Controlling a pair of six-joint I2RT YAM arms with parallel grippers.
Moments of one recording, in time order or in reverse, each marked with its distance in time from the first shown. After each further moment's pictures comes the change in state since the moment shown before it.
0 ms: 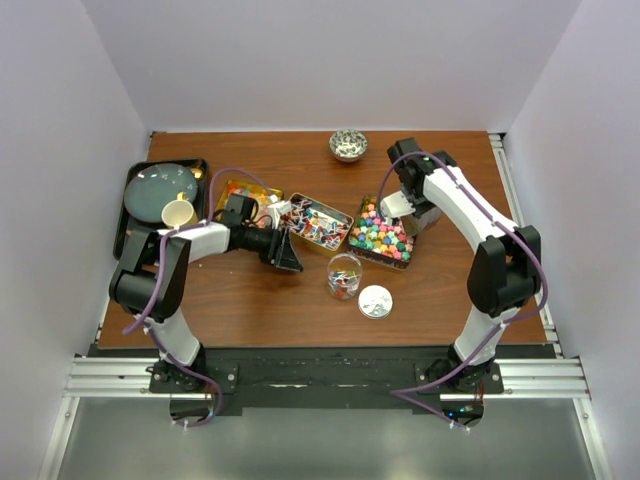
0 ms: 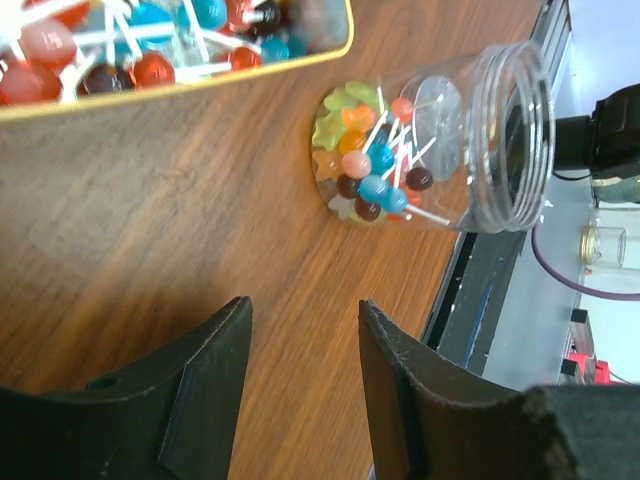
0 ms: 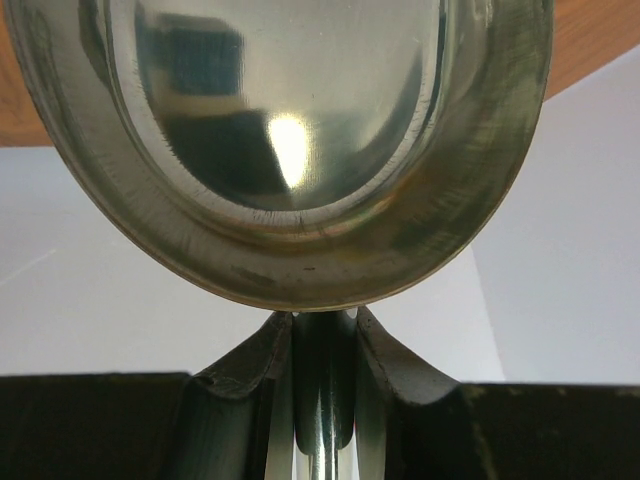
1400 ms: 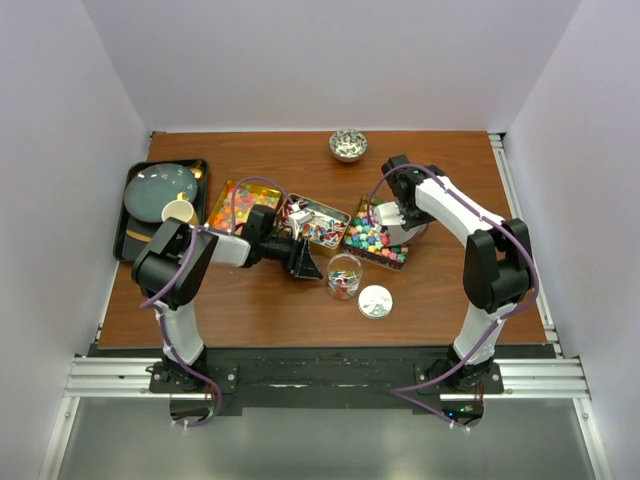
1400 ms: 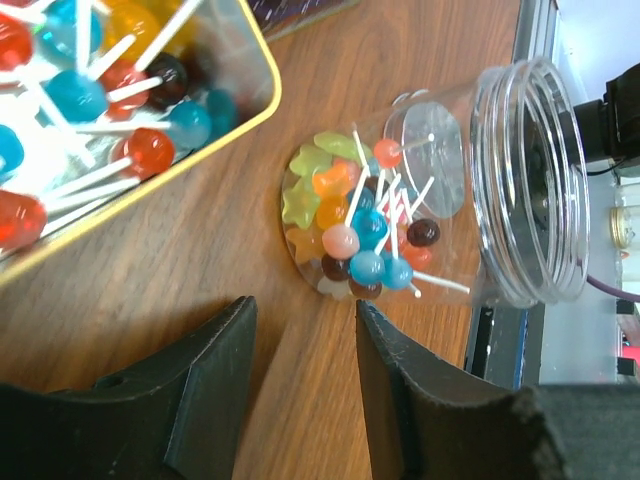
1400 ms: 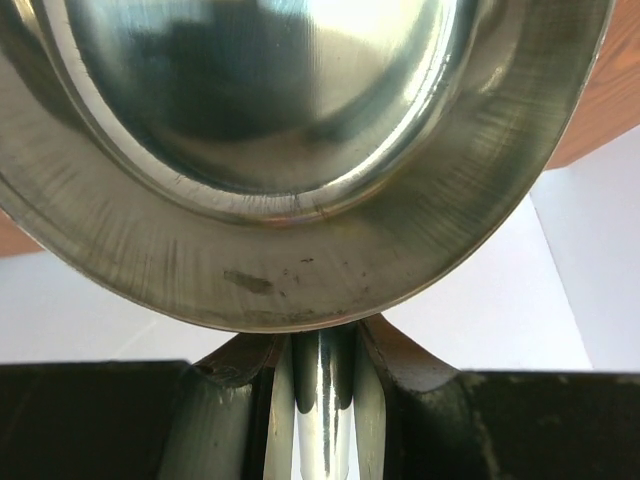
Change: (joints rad) left arm -0.139 0.140 -0.089 0.468 0.002 -0.113; right arm 0.020 0.046 -0.135 0.089 -0.078 0.253
